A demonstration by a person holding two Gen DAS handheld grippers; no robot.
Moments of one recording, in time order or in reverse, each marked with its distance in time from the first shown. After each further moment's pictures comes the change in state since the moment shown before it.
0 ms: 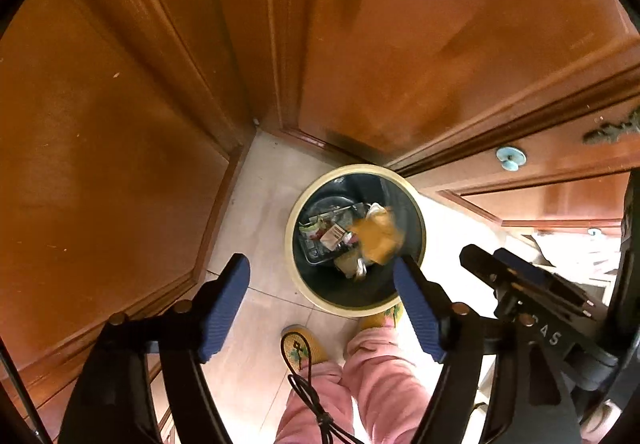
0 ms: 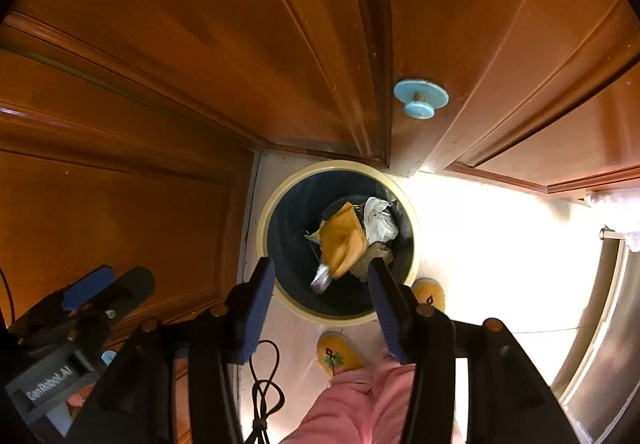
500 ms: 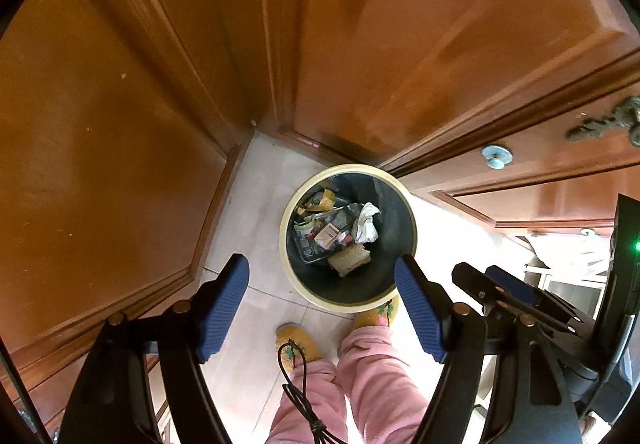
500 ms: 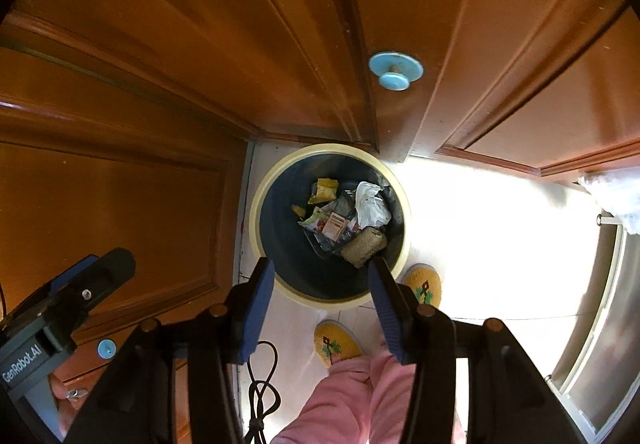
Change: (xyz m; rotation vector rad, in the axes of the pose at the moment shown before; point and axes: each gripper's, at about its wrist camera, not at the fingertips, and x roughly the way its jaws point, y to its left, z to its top) left arm -0.015 -0.009 -0.006 0.007 -0.026 -0.013; right arm -0.010 -0.014 -0.012 0.026 0.018 -0.006
